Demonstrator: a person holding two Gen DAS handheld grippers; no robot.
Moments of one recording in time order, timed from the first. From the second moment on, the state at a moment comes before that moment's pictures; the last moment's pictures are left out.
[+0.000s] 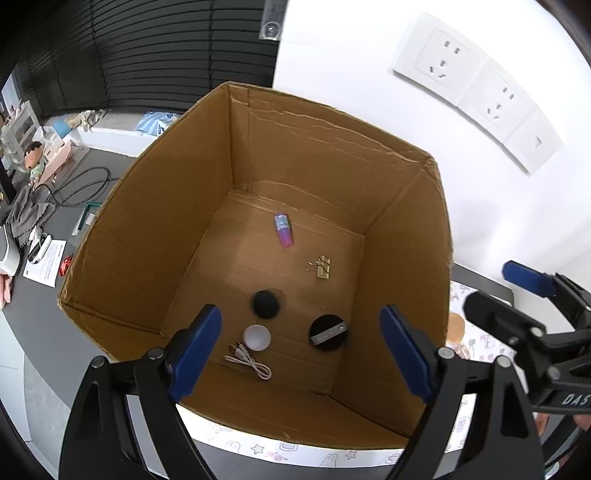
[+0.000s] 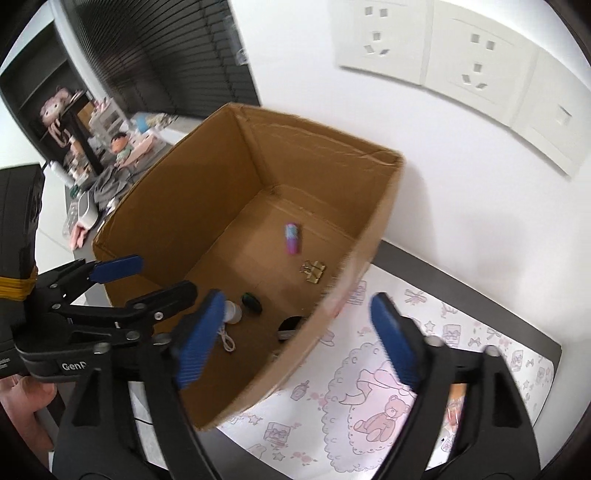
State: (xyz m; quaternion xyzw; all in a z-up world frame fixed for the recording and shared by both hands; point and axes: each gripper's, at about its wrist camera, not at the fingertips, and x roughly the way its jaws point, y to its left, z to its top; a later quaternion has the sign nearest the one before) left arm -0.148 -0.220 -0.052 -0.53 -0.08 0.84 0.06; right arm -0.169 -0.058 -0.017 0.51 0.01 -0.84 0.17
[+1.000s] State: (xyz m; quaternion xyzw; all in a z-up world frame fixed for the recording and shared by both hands) left arm -0.108 -0.016 -0.041 -0.53 0.02 0.83 0.15; right arm -0.101 0.137 -0.024 0.52 -0.06 -0.85 0.05
